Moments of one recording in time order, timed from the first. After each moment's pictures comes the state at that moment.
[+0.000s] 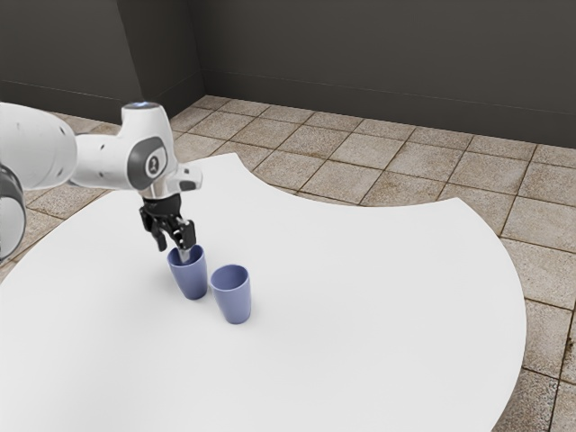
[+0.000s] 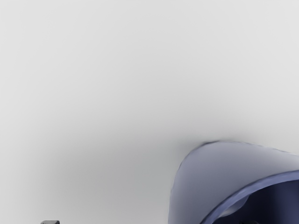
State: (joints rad) arm -0.04 0.43 0.26 -1.78 -0.11 2.11 0.39
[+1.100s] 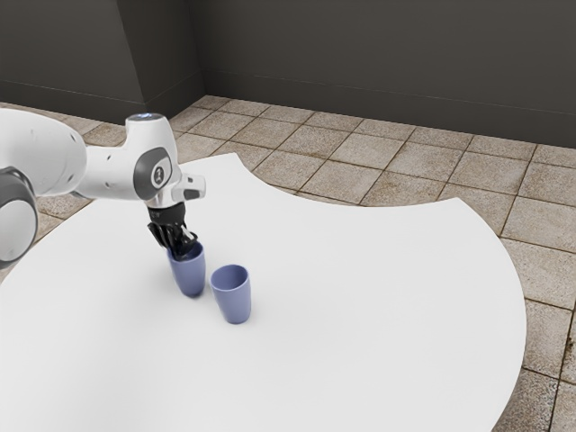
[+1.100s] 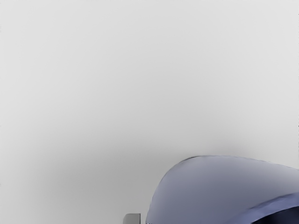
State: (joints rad) arm -0.04 0.47 0.26 -1.78 -0.14 2.15 0.40
